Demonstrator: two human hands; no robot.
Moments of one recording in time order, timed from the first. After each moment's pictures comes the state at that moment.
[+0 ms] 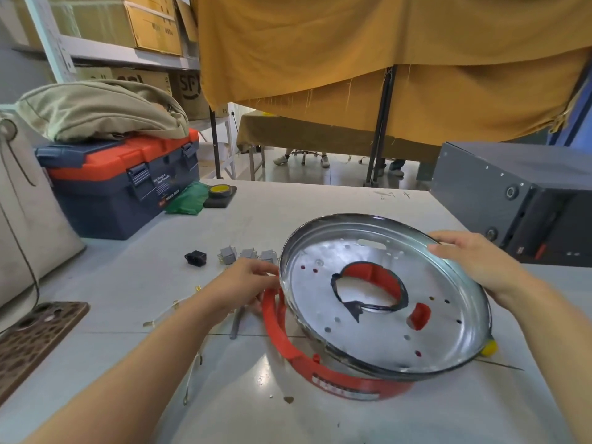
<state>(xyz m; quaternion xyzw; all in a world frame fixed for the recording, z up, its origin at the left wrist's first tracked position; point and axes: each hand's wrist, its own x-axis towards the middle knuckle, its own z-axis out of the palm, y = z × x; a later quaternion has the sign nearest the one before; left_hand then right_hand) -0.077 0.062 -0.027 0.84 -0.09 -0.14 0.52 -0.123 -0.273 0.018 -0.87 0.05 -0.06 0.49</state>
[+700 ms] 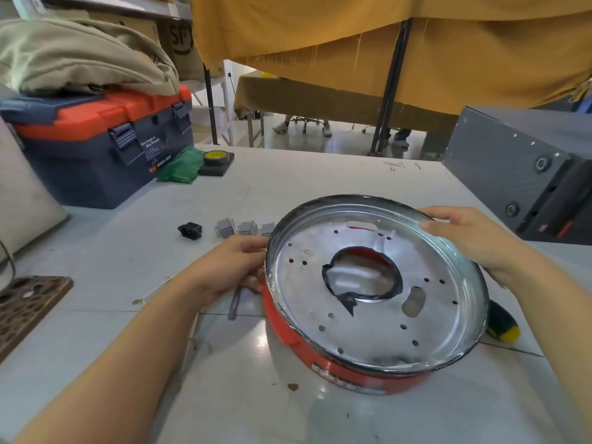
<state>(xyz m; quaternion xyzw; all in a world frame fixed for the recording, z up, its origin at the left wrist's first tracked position) -0.069 0.074 -0.041 0.74 -0.12 -0.20 0.63 -0.093 -0.260 0.002 -0.89 0.02 -0.03 0.46</state>
